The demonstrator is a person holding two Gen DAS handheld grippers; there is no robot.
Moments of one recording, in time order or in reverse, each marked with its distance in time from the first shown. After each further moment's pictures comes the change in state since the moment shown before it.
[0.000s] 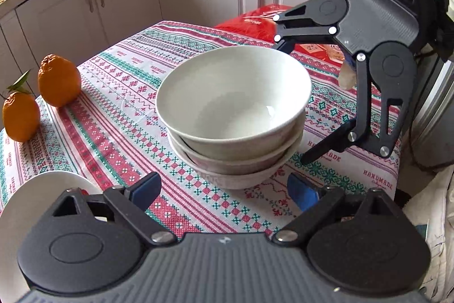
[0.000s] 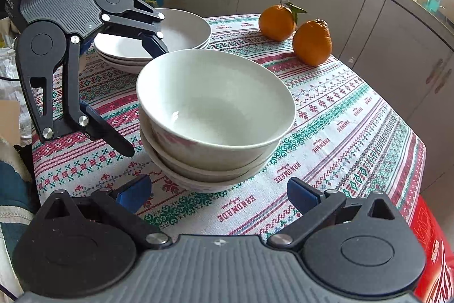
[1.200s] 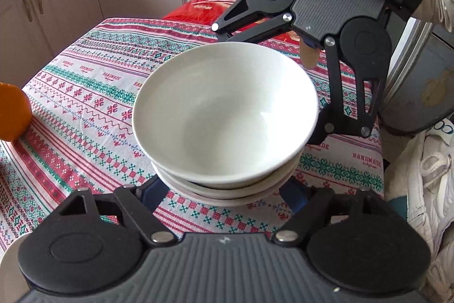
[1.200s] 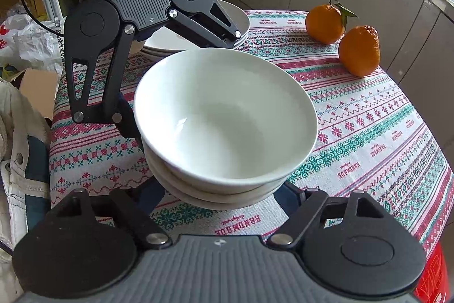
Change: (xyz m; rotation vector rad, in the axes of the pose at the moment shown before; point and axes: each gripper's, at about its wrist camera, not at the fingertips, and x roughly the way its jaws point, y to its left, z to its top) left arm 0.031 0.025 0.025 0.169 0.077 -0.214; right arm 0.017 -0.017 0.015 -0.117 0.051 0.163
